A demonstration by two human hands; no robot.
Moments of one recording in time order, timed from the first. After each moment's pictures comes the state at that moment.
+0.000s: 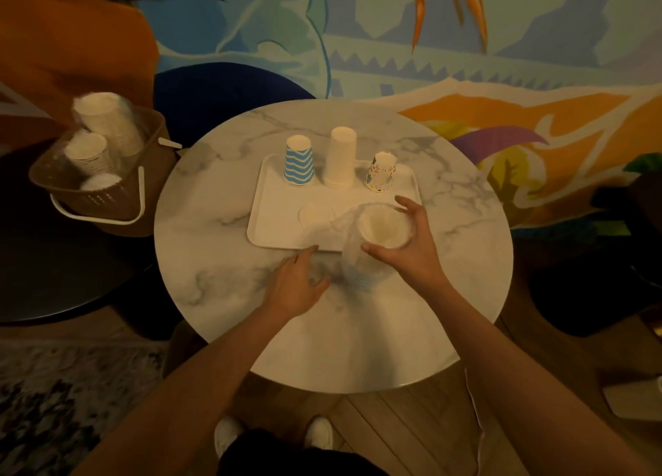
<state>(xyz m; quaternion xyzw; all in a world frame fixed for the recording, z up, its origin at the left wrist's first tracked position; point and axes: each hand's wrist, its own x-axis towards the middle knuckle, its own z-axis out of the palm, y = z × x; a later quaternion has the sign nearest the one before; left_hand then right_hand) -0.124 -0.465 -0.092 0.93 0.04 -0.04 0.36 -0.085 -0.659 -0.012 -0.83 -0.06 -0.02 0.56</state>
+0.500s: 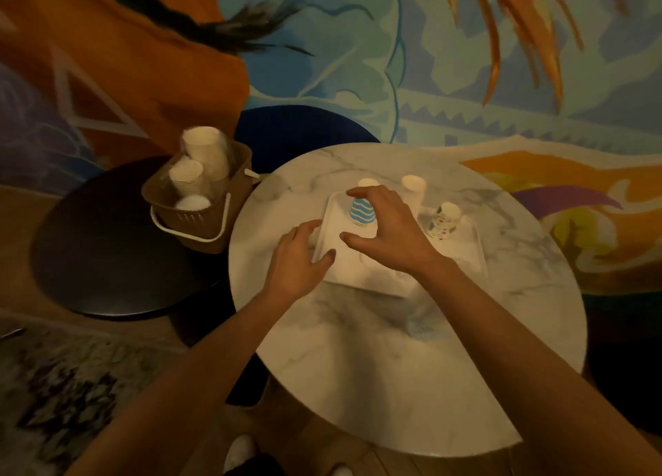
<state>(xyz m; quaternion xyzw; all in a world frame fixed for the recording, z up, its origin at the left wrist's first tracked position) -0.104 -0.361 -0.022 0.90 0.10 0.15 0.40 -0.045 -0.519 0.065 -0.89 -0.33 -0.01 0.30</state>
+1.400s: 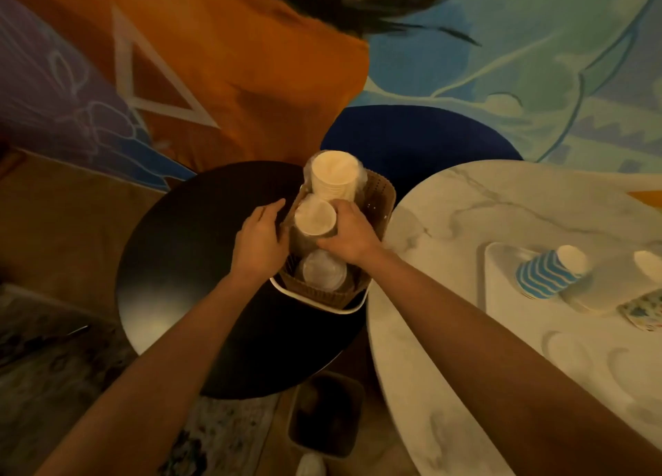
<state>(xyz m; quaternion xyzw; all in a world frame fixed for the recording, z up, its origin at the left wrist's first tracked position) -0.016 0.016 -0.057 0.92 0.21 0.09 0.33 0.077 -0.124 -0.046 -0.91 -0.23 0.21 0.29</state>
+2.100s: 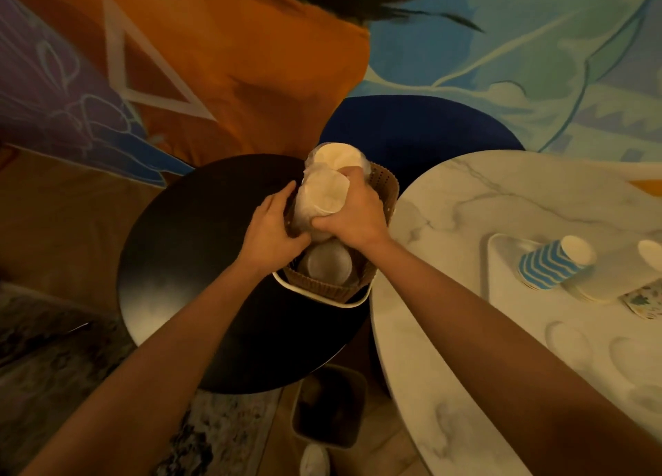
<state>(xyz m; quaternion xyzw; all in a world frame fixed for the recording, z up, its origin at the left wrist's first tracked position) -0.012 0.017 -0.050 0.90 0.15 0.04 0.41 0.067 -0.119 -0.014 -0.90 -0.19 0.10 0.38</state>
